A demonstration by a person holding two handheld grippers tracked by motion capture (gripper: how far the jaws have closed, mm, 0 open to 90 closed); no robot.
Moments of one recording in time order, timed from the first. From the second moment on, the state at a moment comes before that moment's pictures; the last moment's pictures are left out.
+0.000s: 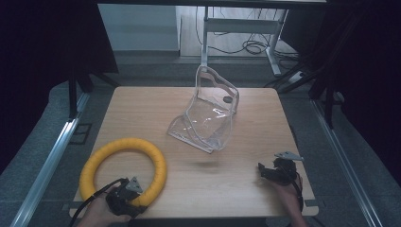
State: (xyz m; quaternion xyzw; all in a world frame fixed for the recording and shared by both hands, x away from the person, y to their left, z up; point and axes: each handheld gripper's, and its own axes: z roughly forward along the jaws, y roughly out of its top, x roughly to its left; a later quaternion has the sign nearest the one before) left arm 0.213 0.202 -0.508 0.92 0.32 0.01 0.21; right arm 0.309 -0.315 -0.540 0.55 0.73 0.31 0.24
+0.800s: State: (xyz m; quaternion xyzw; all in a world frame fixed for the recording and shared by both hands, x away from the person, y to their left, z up) left arm 0.225 0.252 -0.447 0.84 0.34 0.01 0.42; right arm 0.309 -0.315 -0.540 0.56 0.73 0.31 0.24
